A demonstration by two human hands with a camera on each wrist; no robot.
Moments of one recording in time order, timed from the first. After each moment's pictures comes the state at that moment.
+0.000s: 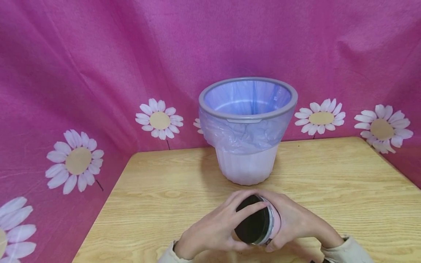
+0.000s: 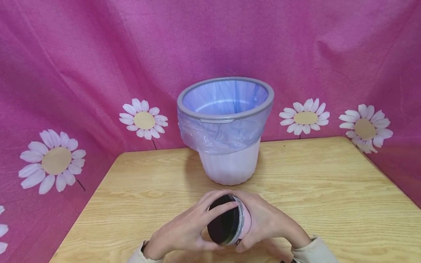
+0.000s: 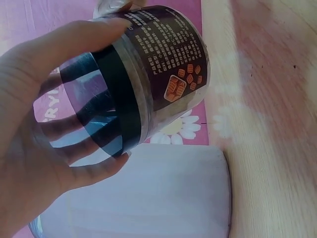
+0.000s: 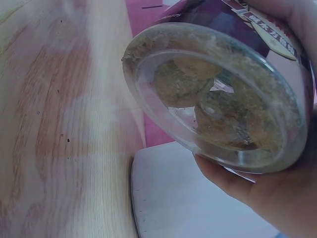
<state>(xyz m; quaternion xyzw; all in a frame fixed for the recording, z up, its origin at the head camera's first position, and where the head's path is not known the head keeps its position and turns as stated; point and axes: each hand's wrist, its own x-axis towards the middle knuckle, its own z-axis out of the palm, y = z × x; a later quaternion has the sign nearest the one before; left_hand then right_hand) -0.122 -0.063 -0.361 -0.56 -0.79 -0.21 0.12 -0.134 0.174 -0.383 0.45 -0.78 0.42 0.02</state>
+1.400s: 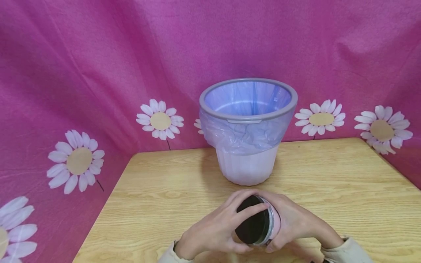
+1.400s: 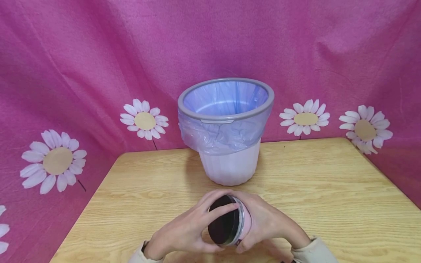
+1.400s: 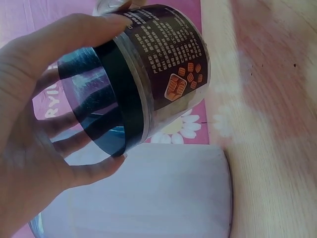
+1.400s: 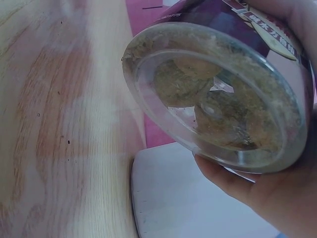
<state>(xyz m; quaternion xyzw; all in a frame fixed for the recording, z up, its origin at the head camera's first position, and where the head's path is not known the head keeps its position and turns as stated) -0.121 -0.063 -0.361 -0.57 -0.79 -0.21 0.12 -0.135 0.174 -0.385 0.45 -0.78 0.43 0.01</state>
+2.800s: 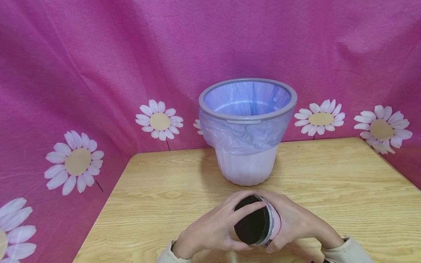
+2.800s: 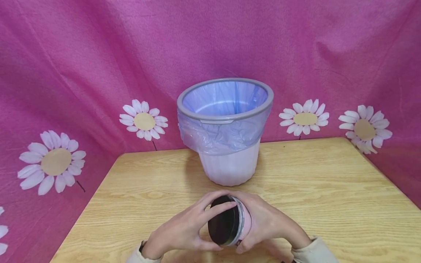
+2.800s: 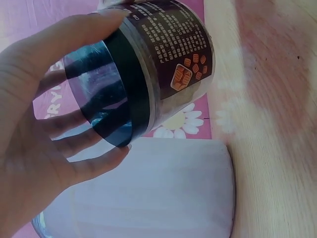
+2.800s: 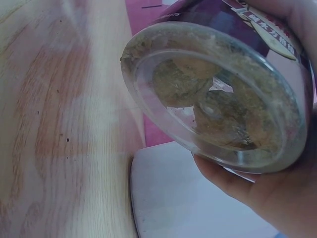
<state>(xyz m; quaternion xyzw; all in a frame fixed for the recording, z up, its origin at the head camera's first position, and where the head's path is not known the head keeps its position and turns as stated) -0.123 -0.067 -0.359 -0.57 -0.79 -0.21 0.13 -0.136 0.175 -0.384 0.46 -0.78 0.43 0.02</state>
